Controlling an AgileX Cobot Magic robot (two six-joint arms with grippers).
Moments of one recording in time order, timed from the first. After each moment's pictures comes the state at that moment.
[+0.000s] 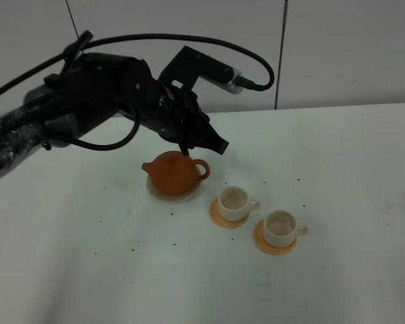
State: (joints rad) left arm -0.49 2.05 -1.69 -0.06 0.58 0.30; right arm 0.01 -0.01 -0.49 0.37 1.10 -0.26
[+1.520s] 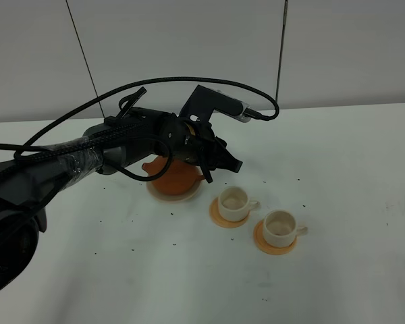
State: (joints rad) left arm -0.49 2.27 -1.69 -0.06 0.27 0.24; right arm 0.01 -0.01 -0.49 0.37 1.10 -0.26
